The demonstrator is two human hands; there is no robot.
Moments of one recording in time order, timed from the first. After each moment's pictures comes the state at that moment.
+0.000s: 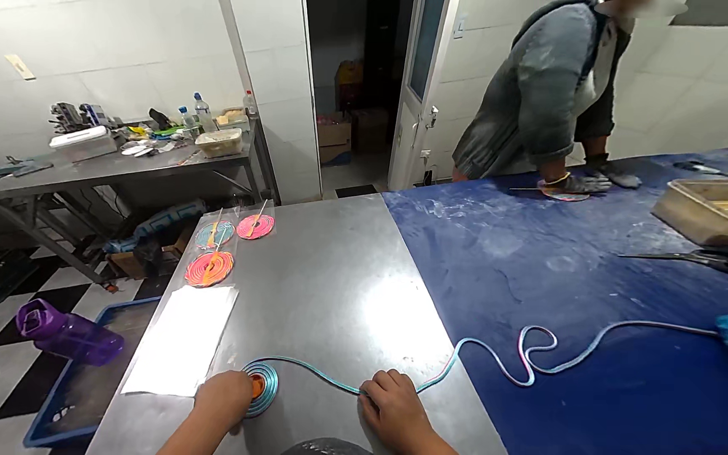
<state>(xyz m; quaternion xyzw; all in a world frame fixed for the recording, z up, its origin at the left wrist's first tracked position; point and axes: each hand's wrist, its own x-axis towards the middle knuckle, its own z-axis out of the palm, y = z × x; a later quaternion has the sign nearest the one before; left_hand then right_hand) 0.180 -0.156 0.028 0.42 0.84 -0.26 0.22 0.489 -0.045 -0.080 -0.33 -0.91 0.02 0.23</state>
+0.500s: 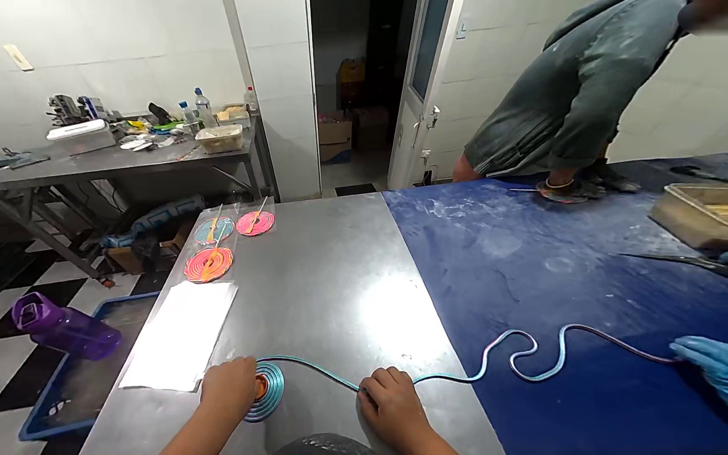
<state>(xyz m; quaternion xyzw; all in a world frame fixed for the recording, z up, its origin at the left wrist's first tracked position) 0.200 -0.151 0.047 0.46 0.84 -0.23 0.18 0.490 -0.045 -0.082 -0.33 -0.91 0.02 0.25</state>
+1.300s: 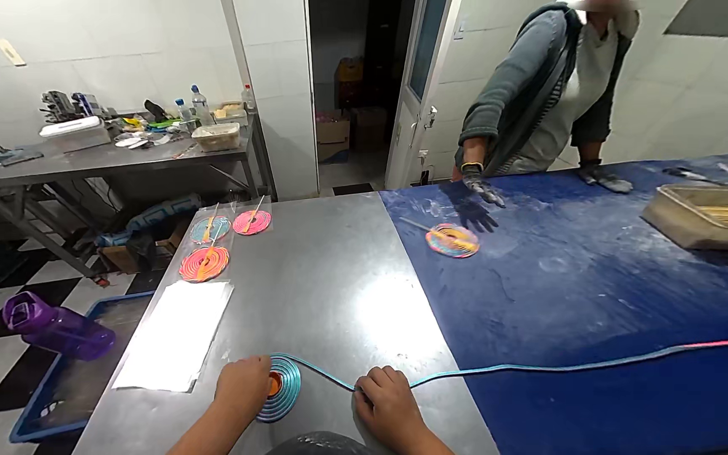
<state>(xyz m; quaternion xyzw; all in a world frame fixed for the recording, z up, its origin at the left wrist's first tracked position) 0.217 -0.142 0.037 0.53 0.80 -0.20 0.18 0.489 -0.045 -0.080 -0.33 -0.91 0.02 0.25</state>
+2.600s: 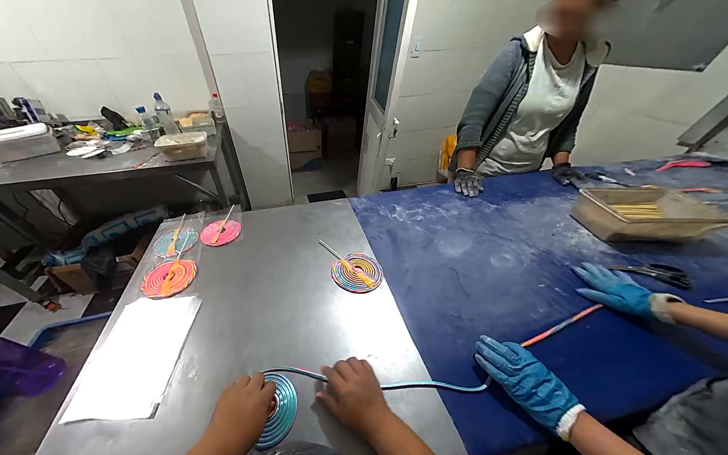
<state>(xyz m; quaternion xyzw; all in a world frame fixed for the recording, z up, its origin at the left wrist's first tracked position) 0.248 -0.146 0.002 0.67 0.73 -0.11 0.08 0.480 -0.030 -0.062 -0.30 -0.93 0.03 0.22</state>
